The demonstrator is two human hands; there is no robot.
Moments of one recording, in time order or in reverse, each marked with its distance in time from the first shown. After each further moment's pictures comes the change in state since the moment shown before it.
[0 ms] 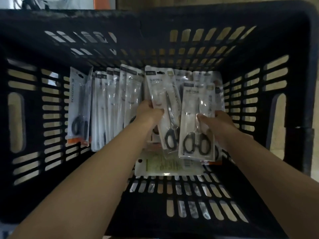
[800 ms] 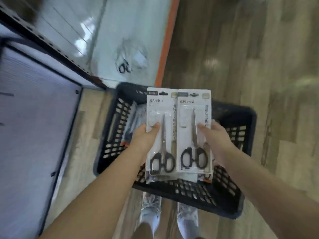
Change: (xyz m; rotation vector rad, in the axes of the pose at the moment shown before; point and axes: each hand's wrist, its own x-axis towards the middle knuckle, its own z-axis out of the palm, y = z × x) left_hand -0.197 0.057 -0.127 -0.363 0.133 0.045; right_hand -0.219 -0.126 -0.025 0.151 -0.168 -0.280
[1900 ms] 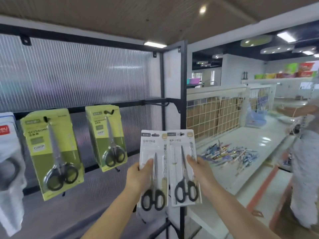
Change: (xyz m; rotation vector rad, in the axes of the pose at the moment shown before) left_hand -0.549 0.262 -0.350 -0.649 0.786 0.807; right_hand -0.589 -0.409 0.146 -0.226 -0.703 -1.014
